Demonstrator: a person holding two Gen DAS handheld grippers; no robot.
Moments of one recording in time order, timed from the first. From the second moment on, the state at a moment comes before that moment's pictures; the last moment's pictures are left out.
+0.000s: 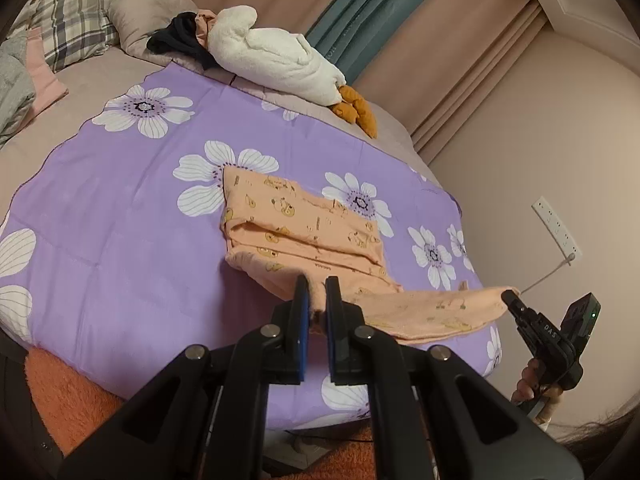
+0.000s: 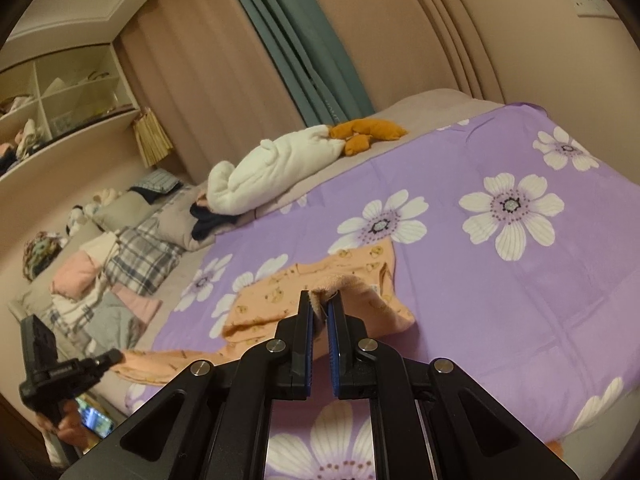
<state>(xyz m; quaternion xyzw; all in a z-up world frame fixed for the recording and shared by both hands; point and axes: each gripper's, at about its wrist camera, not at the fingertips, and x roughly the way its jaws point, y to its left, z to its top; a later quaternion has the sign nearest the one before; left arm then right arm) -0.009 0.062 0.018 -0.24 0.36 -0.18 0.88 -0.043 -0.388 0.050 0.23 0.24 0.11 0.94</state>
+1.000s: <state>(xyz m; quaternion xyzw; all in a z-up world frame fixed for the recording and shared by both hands) 0.108 0.054 -0.007 -0.25 0.38 -0.13 0.88 0.060 -0.383 0.048 0.24 0.25 0.10 0.93</state>
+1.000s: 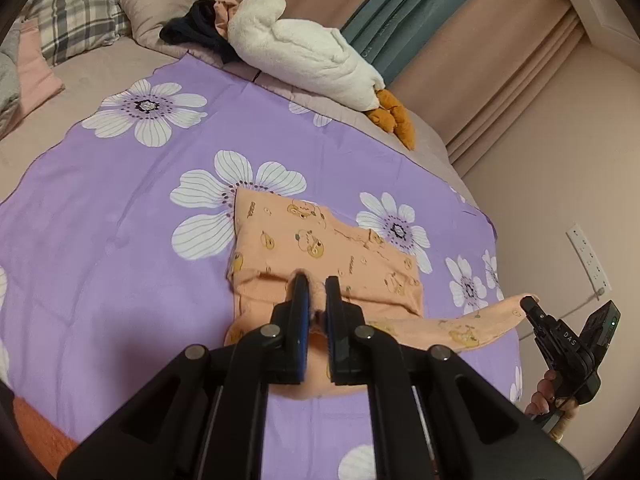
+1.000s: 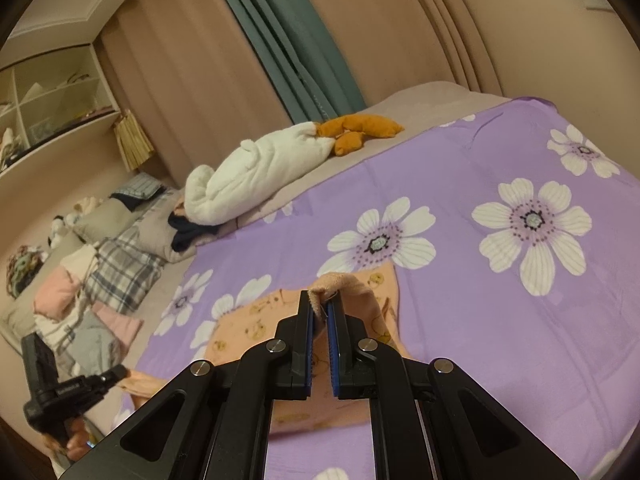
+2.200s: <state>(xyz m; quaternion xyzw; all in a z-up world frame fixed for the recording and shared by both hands) 0.326 0.031 -0.098 -0.21 0.48 -0.05 0.85 0.253 -0.376 -0.041 0.26 0.39 0.01 0.89</state>
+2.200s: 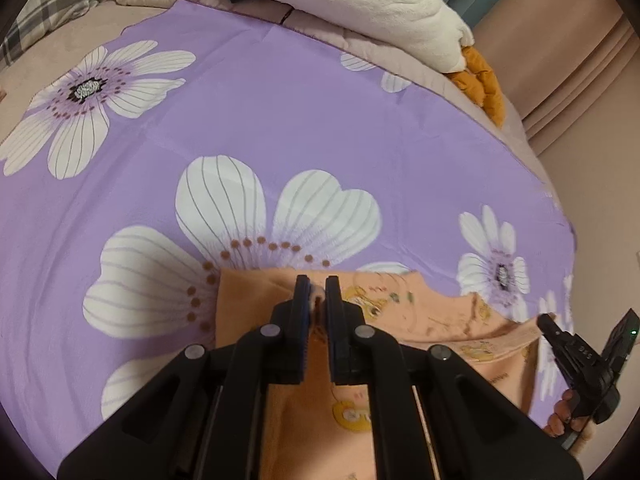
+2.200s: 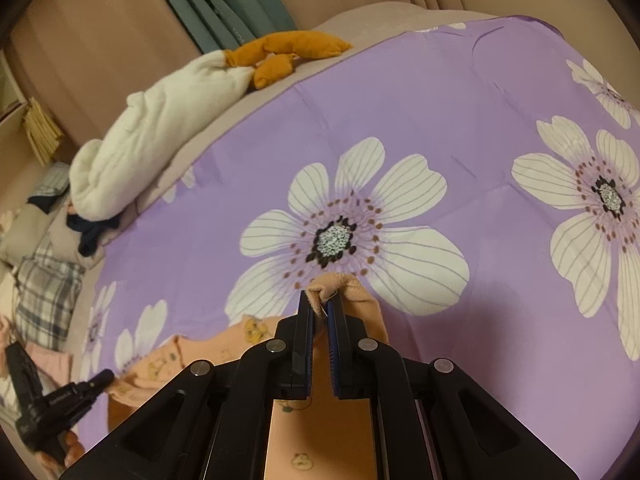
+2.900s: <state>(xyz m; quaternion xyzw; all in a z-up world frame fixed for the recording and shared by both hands) 0.328 0.058 -0.096 -0.22 0.47 -0.05 0.85 0.258 -0.405 -0.035 0.23 0.39 -0.01 0.89</state>
